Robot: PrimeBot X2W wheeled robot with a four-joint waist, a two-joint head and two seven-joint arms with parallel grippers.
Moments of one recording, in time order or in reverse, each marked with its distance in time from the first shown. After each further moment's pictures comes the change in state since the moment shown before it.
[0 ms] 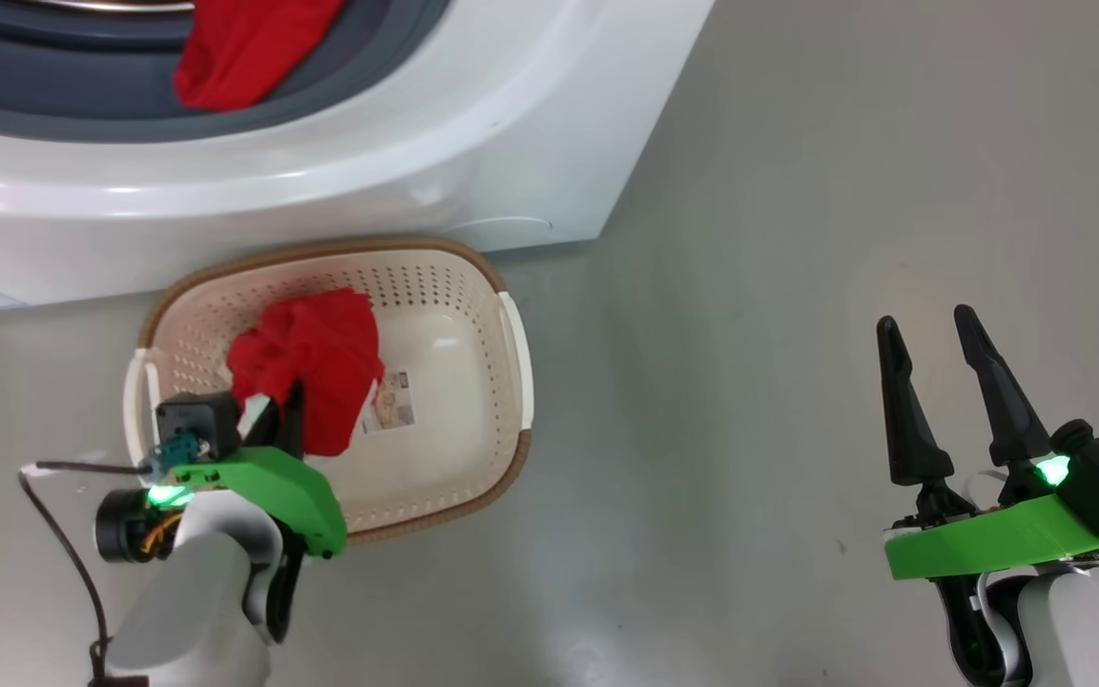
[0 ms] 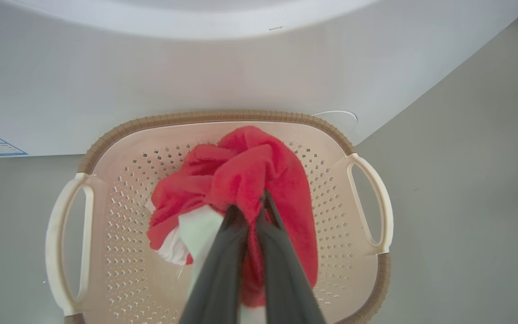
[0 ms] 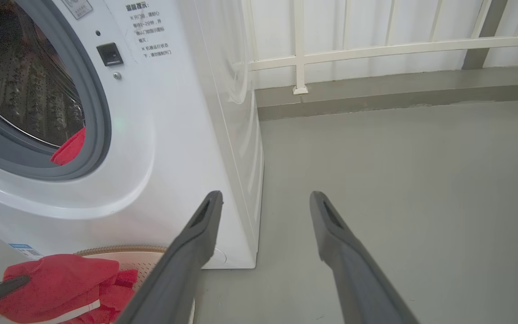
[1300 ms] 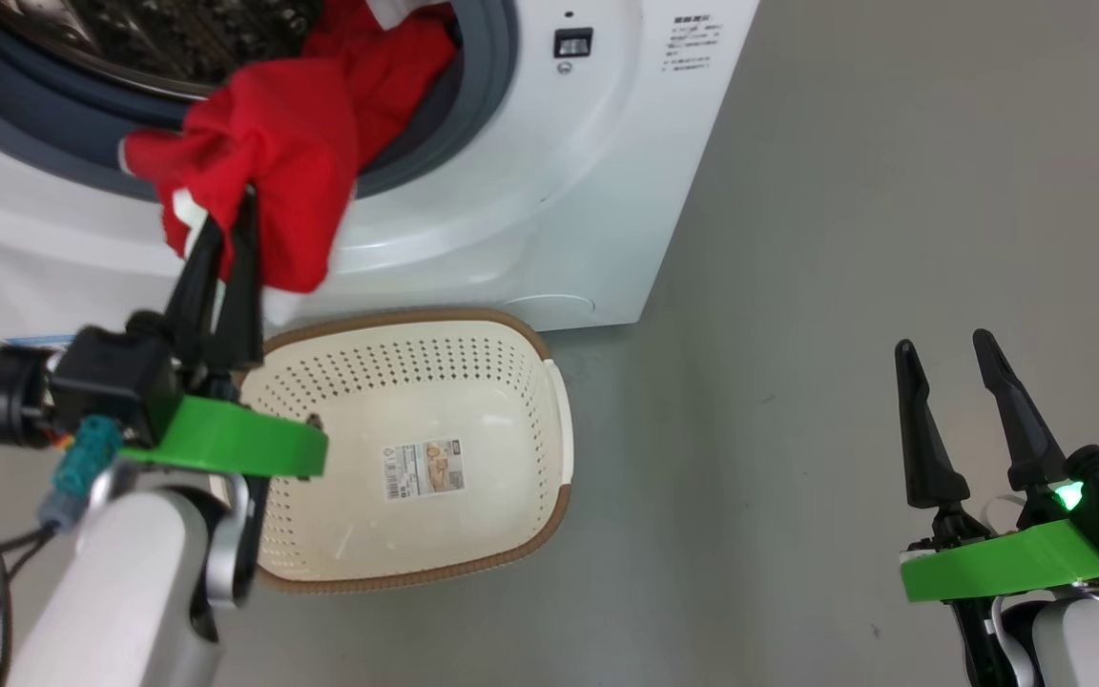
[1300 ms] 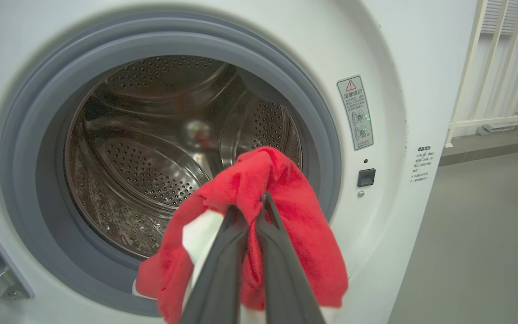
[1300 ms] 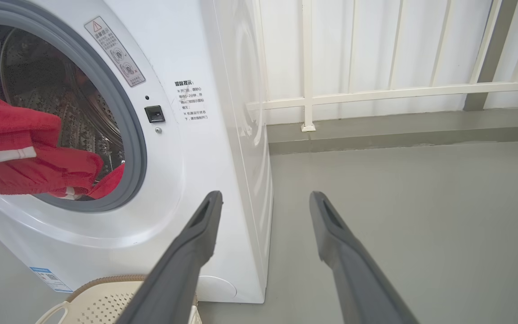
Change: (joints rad) left arm 0.123 0.171 0.015 -0.843 0.168 0.187 0.049; right arm 0.049 0.000 -0.030 -0.019 -0.026 0.000 0.000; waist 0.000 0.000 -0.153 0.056
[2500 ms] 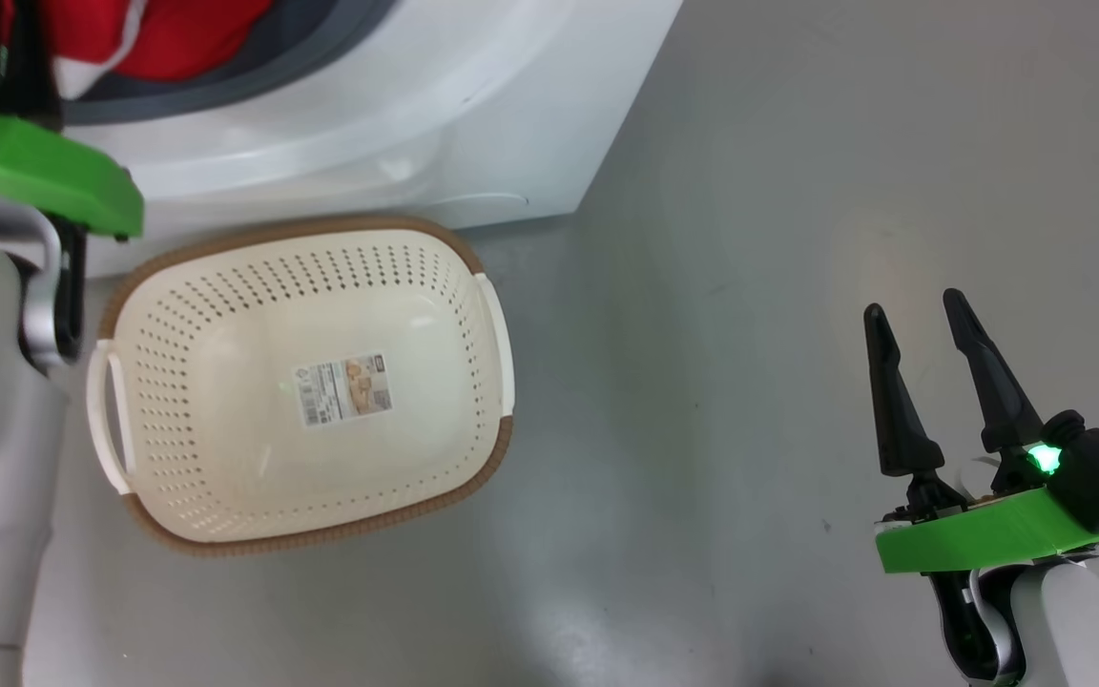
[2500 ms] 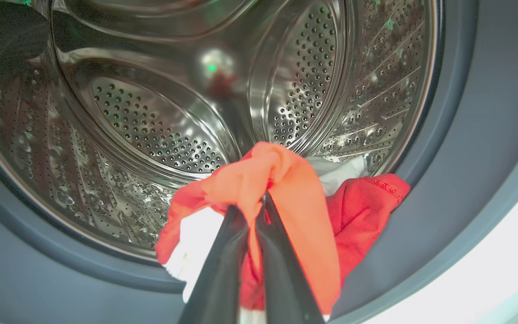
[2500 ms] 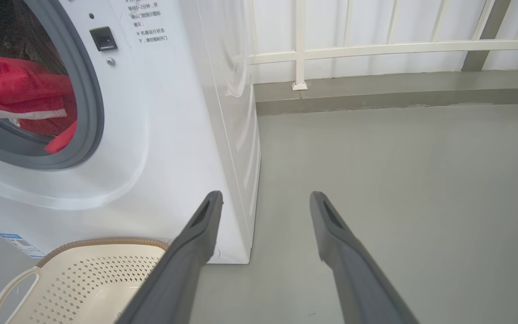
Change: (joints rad) left arm -0.494 0.035 0.074 0.581 -0.006 -0.149 -0.058; right arm -0.064 0.001 0.048 -0.003 0.002 0.000 0.000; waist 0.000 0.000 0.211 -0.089
